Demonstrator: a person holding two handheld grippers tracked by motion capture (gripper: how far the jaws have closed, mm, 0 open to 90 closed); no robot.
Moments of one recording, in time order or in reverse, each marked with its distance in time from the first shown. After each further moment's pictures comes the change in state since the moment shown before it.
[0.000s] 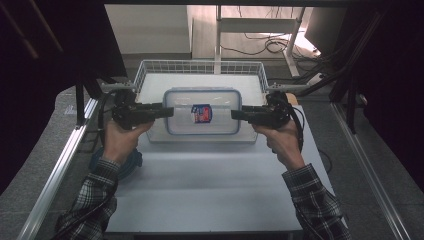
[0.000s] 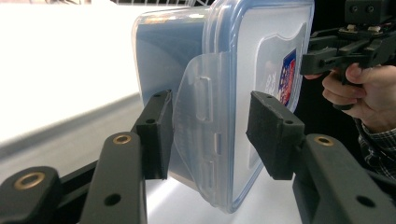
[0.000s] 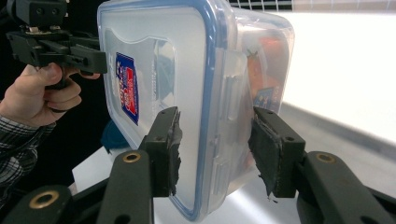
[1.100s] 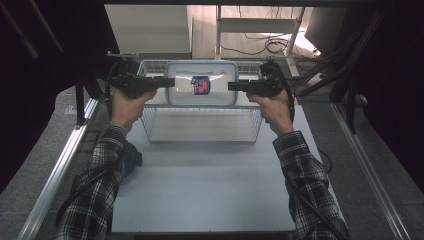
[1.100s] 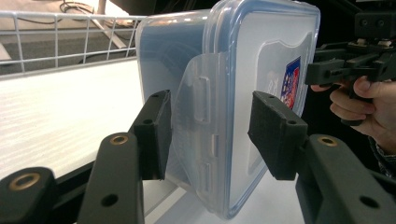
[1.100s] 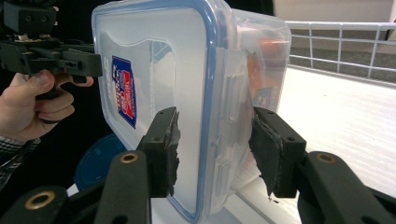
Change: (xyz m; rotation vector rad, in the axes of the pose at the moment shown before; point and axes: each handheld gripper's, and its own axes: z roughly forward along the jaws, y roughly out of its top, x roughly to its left) left arm 0.051 0.052 0.025 -0.030 0.017 -0.049; right arm -0.039 0.059 0.031 0.001 -0.052 0.040
